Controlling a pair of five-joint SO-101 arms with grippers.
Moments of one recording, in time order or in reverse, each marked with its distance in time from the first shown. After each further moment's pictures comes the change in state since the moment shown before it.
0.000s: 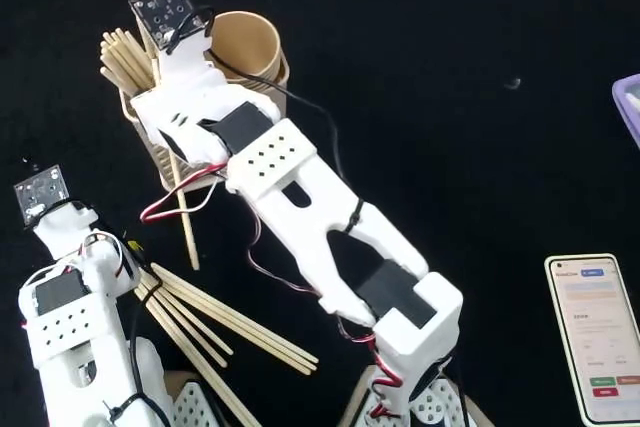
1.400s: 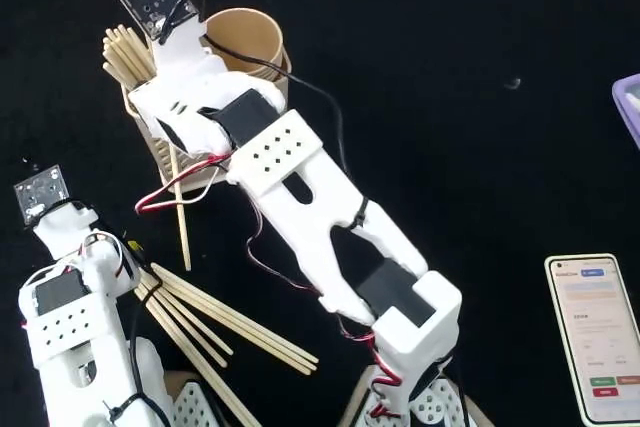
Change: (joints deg) left arm 0.0 0.0 0.0 0.0 0.0; right arm 0.5 0.4 -9.2 9.4 4.8
